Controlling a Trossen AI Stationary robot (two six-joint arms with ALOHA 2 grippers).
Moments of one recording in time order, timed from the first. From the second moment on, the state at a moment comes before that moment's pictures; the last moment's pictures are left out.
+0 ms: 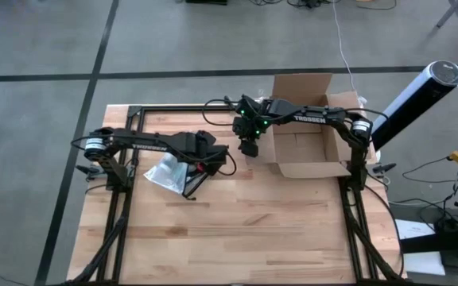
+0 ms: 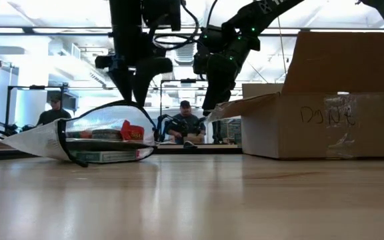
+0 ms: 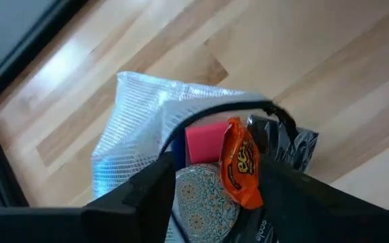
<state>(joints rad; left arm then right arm) 0.06 1.73 1.39 -1.15 -0.47 -0.84 -0.42 1.89 1.54 -0.73 -0.33 -0.25</state>
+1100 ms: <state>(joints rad) -0.31 1.73 1.66 -1.52 -0.49 -1.11 -0.31 1.93 1.54 -0.42 -0.49 -0.22</state>
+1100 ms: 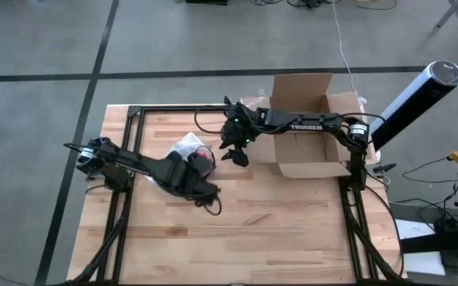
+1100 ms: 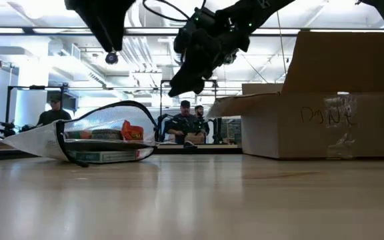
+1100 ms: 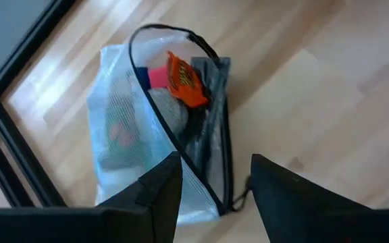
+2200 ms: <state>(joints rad) -0.42 1.73 1.31 -1.38 -0.28 -1.43 -0.32 2.02 1.53 -0.35 -0.44 -0.20</state>
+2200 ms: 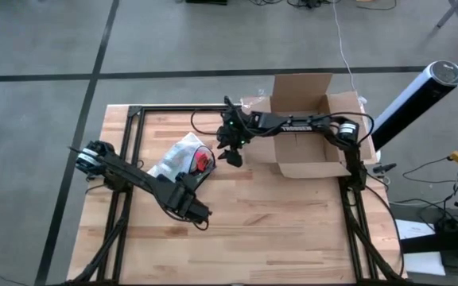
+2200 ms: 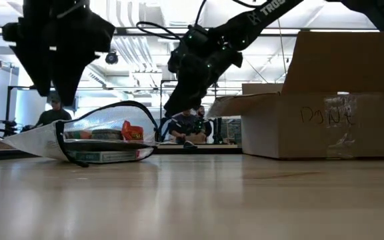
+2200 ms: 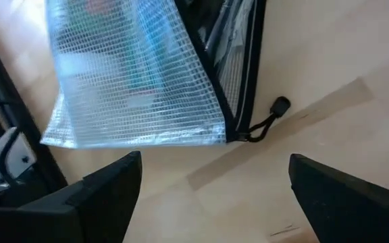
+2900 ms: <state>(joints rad) -0.43 1.73 1.25 -1.28 -0.22 -1.43 -0.32 2.11 1.53 -0.18 -0.44 -0.09</state>
